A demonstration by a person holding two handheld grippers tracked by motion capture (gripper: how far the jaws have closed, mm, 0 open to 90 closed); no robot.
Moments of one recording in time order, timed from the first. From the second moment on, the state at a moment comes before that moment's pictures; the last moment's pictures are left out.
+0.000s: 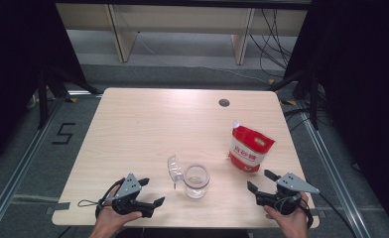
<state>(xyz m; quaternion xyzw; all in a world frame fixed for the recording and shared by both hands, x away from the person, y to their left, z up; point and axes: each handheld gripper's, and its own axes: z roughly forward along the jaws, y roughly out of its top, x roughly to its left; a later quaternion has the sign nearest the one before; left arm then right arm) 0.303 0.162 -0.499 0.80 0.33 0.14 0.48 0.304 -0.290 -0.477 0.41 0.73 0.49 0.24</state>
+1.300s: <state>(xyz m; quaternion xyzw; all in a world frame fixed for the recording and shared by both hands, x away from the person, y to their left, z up) 0.300 0.157 -0.501 0.80 0.33 0.13 0.48 0.368 -0.296 -0.489 0.38 0.73 0.51 0.25</state>
